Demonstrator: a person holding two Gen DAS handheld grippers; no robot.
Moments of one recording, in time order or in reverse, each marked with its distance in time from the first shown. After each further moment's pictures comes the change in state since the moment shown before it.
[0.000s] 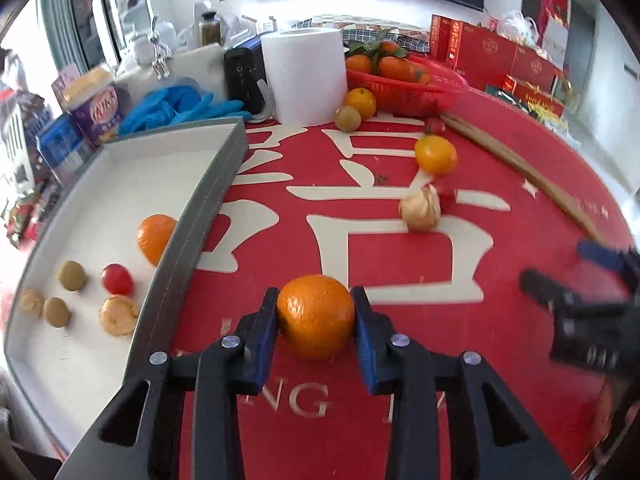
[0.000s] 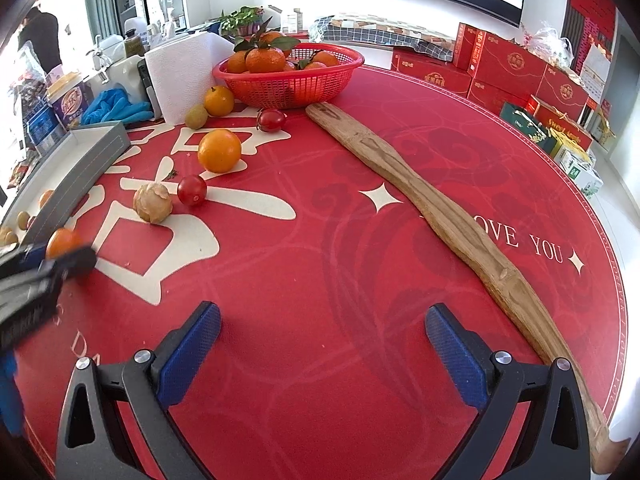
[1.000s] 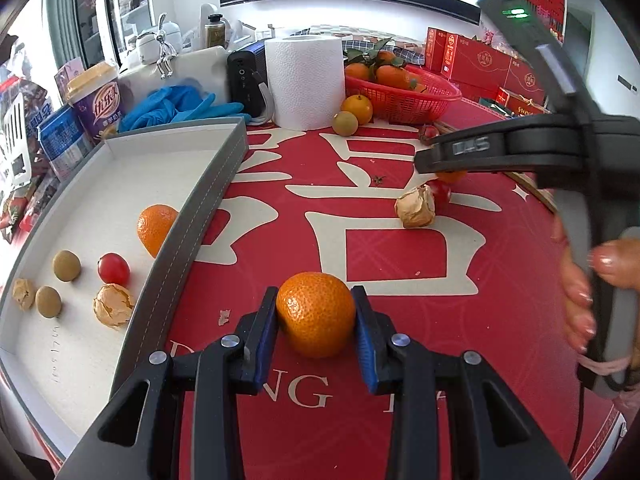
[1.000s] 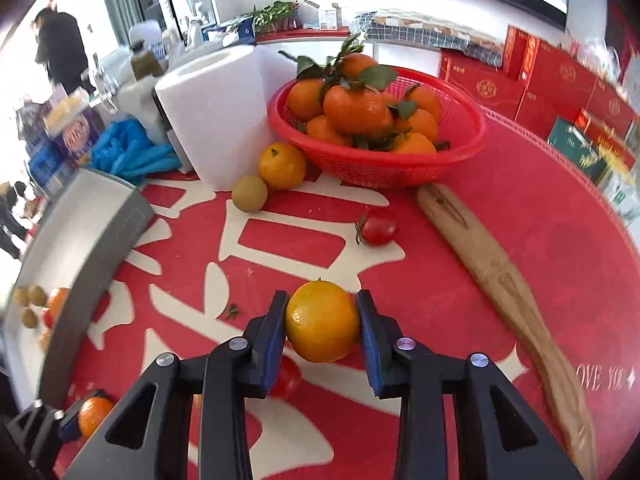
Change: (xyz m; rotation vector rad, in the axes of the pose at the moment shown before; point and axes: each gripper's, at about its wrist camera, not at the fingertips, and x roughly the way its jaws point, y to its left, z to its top) left arm 0.002 0.005 -0.002 -0.034 -0.034 -0.050; right arm 0.038 0.052 0.092 -0.011 0.023 0.166
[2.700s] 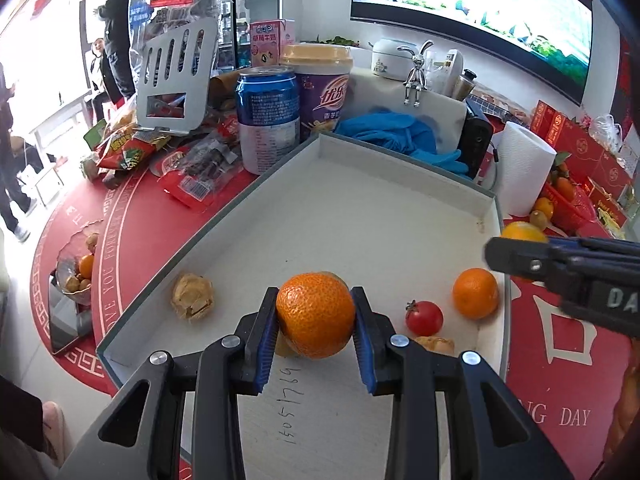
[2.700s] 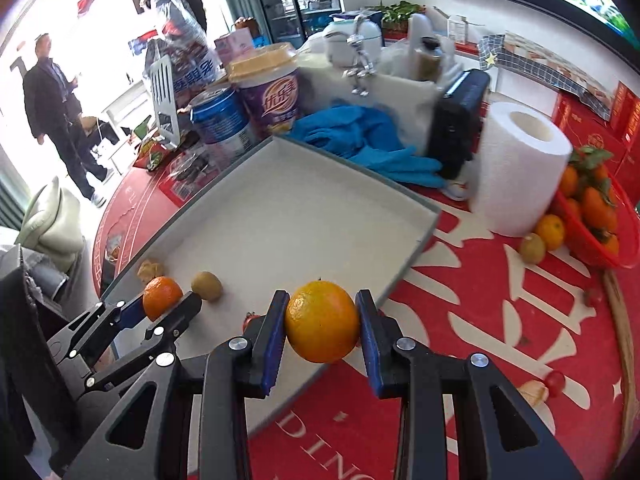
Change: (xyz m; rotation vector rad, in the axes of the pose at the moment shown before) left arm -0.035 0.181 -0.004 -0.306 -0.086 0.211; right arm -0.002 0.198 0.010 -0.265 0.046 0.234
